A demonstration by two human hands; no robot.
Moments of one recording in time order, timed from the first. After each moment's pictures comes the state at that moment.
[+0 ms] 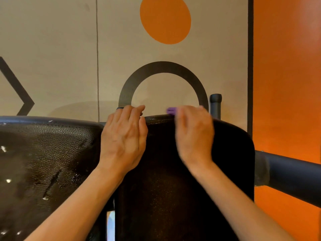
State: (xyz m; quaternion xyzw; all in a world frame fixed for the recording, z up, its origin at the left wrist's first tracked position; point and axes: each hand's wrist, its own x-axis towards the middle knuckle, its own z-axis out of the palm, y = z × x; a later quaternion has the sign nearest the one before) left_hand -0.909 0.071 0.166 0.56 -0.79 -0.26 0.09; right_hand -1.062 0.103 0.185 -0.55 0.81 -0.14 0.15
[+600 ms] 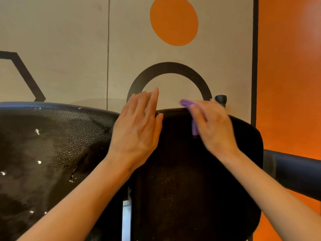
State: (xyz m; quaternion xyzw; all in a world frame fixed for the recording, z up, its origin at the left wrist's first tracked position) left_hand -0.887 0.067 0.188 0.51 -0.82 -0.26 0.06; right_hand -1.083 0.103 0.198 -0.63 0.74 -0.12 0.22
